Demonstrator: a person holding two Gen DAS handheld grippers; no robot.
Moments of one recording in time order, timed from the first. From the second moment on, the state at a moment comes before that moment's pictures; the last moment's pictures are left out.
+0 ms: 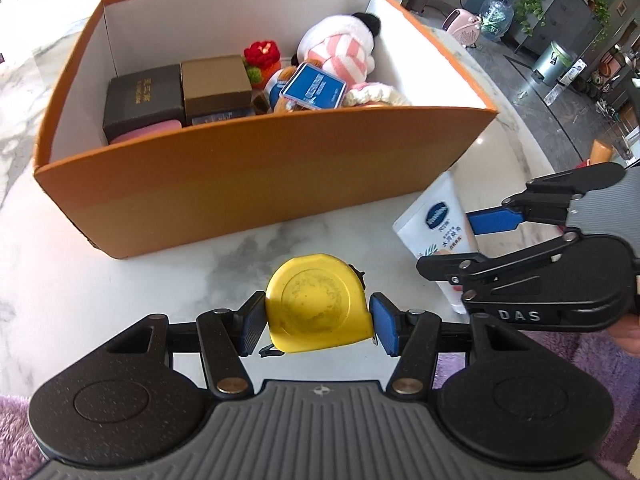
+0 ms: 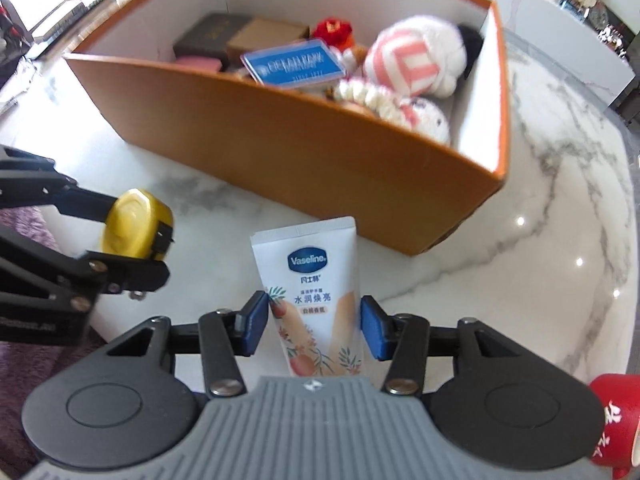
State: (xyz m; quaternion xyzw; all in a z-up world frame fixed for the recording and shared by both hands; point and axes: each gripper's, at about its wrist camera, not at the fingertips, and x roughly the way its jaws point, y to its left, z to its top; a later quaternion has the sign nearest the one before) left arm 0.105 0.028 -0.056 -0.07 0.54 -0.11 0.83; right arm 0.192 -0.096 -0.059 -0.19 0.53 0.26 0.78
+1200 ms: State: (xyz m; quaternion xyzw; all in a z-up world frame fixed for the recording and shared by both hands) left arm 0.171 0.074 0.048 0.00 0.44 -0.10 0.89; right arm 0.215 -0.053 0.080 -0.10 0.36 0.32 0.87
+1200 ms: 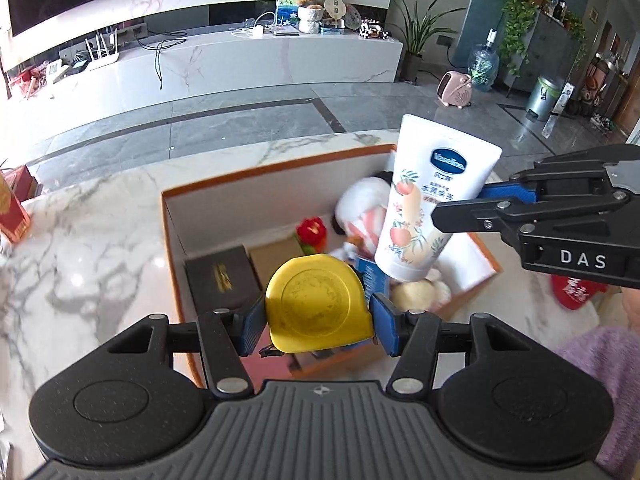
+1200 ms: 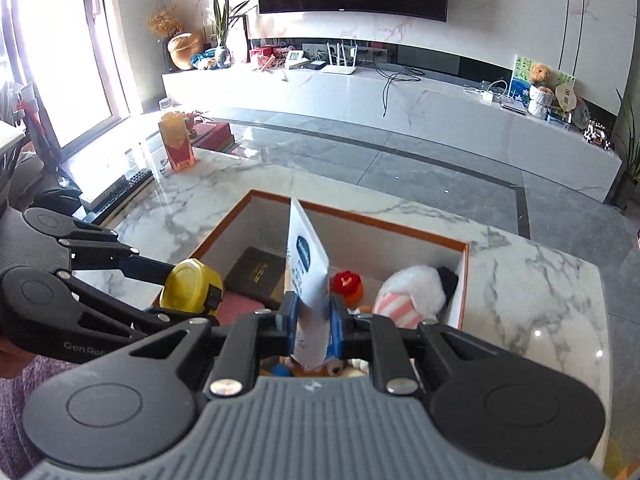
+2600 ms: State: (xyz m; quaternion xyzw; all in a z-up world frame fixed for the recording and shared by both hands) left arm 0.296 0.089 -0.044 0.17 0.52 -0.09 0.84; right arm 0.358 0.033 -0.035 -0.15 0.38 0.36 0.84
